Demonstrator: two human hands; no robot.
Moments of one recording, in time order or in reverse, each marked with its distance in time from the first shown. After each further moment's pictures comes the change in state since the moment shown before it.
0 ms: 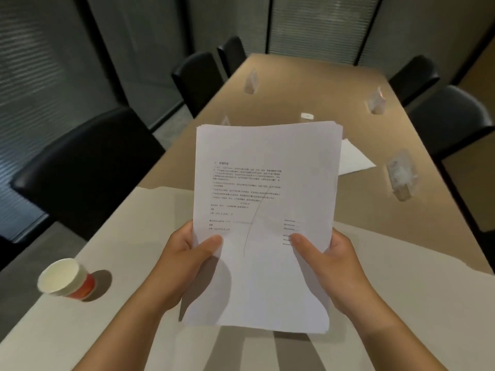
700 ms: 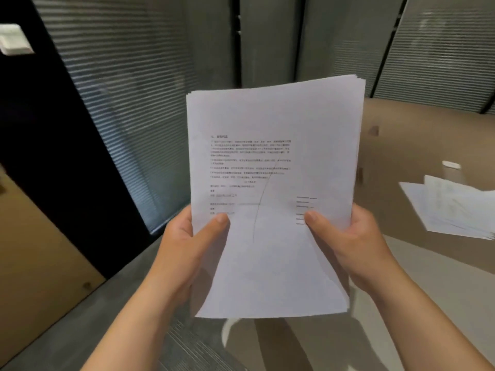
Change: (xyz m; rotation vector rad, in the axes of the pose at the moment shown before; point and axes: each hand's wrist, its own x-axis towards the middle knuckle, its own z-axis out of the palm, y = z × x) left_hand -0.142 0.041 -0.423 -0.130 0.371 0.317; right_hand -0.056 -0.121 0.430 0.056 -0.295 -0.264
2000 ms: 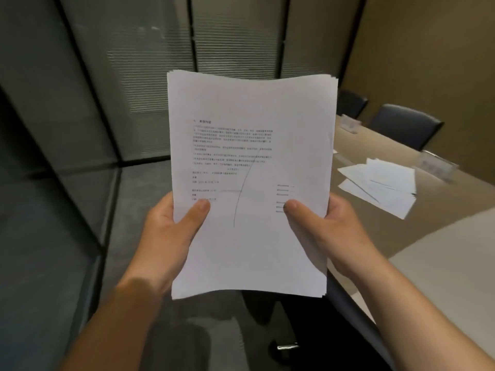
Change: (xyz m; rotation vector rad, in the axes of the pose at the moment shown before) left_hand 0.752 -0.072 -0.057 -0.153 -0.850 -0.085; right_hand 0.554 0.053 0.192 -0.164 0.859 -0.018
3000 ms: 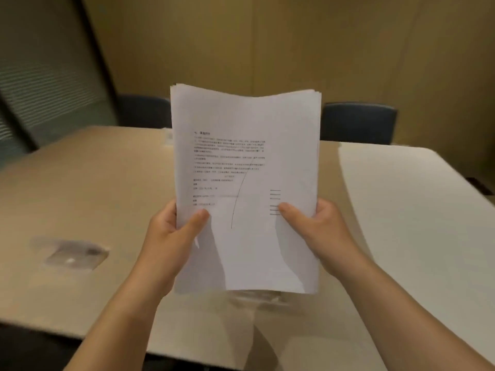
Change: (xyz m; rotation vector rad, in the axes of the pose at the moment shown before) left_hand 0.616 -0.139 0.281 0.067 -0.965 -0.078; right_hand 0.434 0.129 -0.140 -0.215 1.058 0.187
